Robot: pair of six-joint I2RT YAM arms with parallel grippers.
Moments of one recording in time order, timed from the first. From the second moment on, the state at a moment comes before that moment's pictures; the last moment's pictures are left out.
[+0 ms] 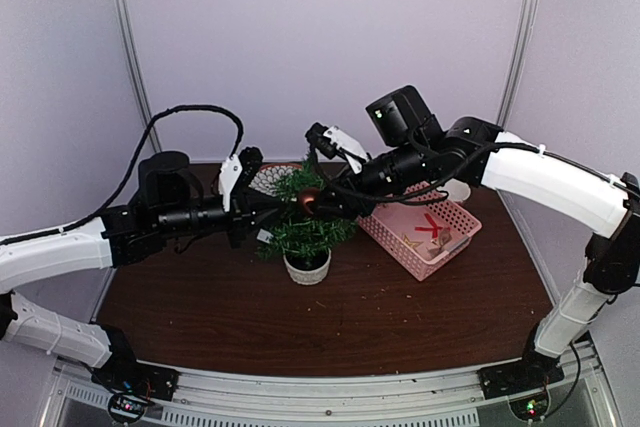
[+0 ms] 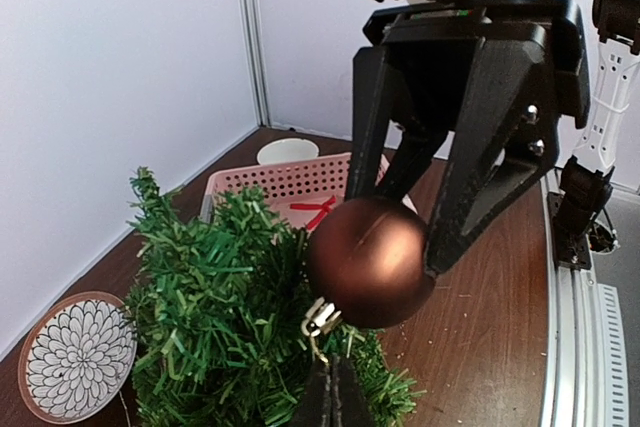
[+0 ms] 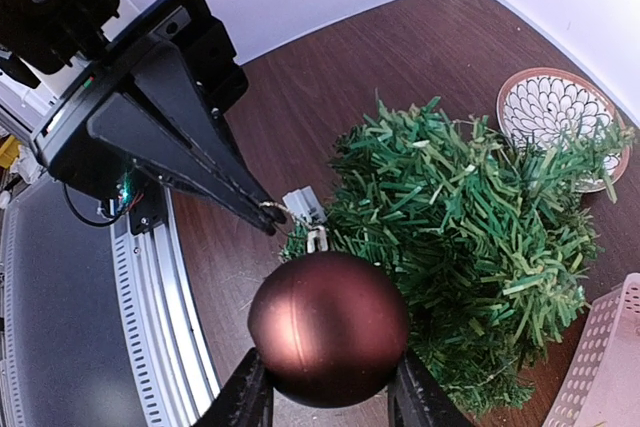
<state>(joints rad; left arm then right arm) -0.83 1.15 0.83 0.13 0.32 0.10 0.94 1.63 1.65 -0.66 -0.31 0.03</state>
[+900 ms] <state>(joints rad) -0.83 1.18 0.86 0.03 0.18 0.10 0.94 1.69 1.72 -0.74 -0.25 0.02</state>
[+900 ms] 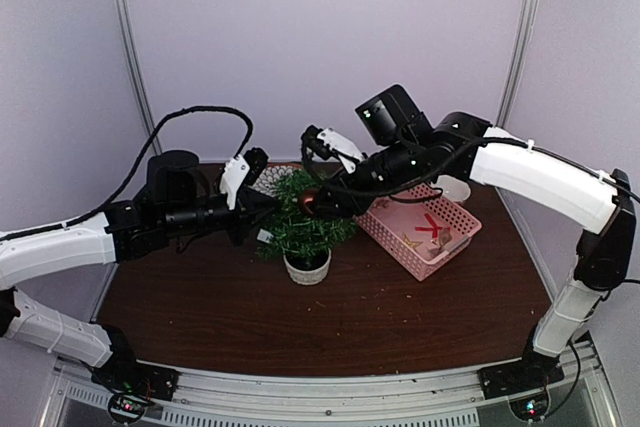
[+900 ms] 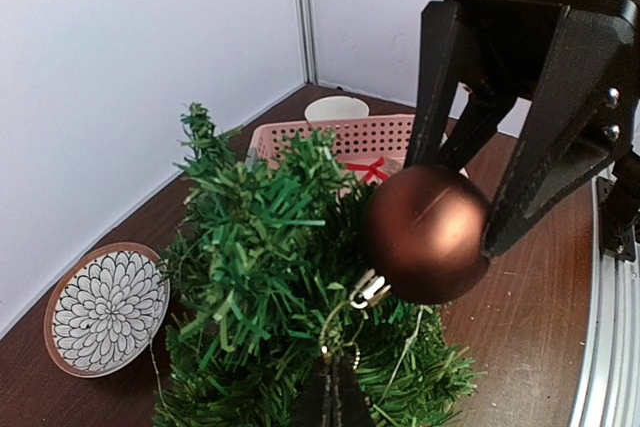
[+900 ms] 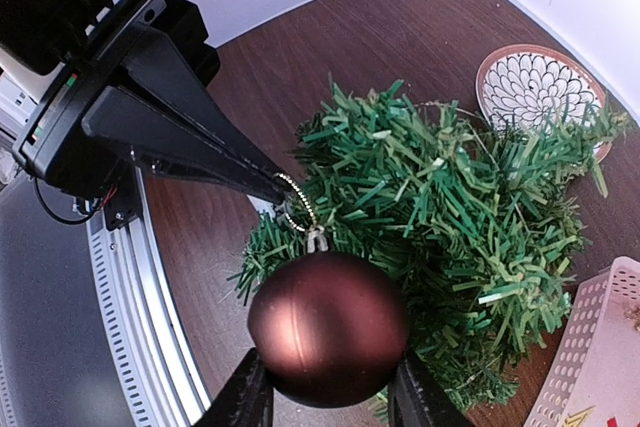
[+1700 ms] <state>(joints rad) -0.83 1.25 0.92 -0.04 0.10 0.08 0.94 1.73 1.78 -0.82 -0.16 0.02</state>
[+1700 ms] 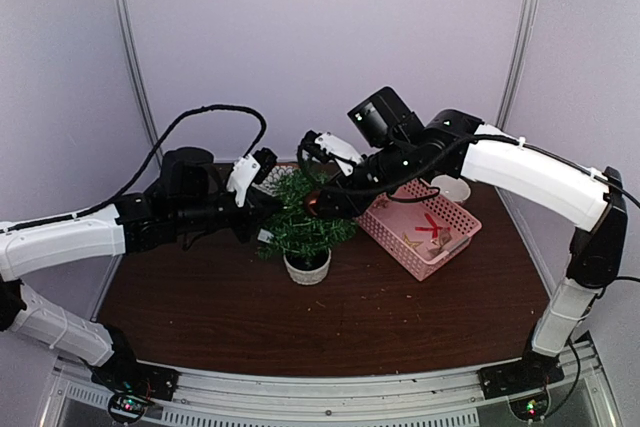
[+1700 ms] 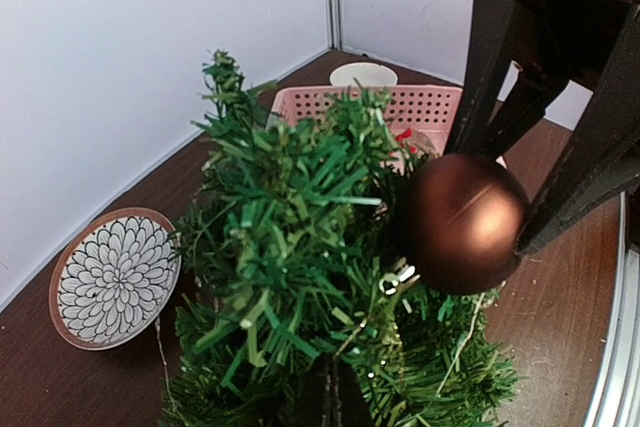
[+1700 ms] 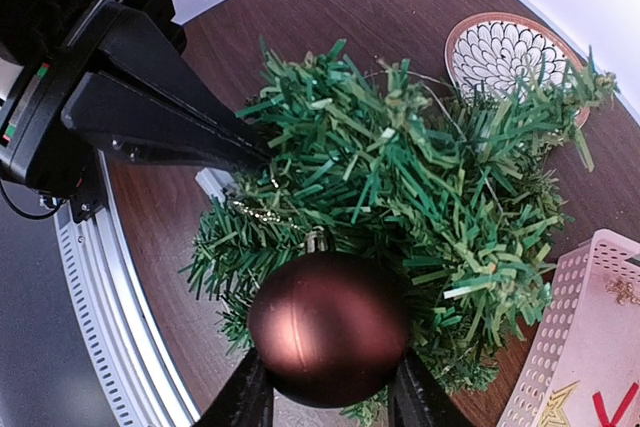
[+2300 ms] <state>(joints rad) -0.83 1.26 0.93 -0.06 0.09 0.07 0.95 1.73 1.77 -0.83 -0.15 0.00</state>
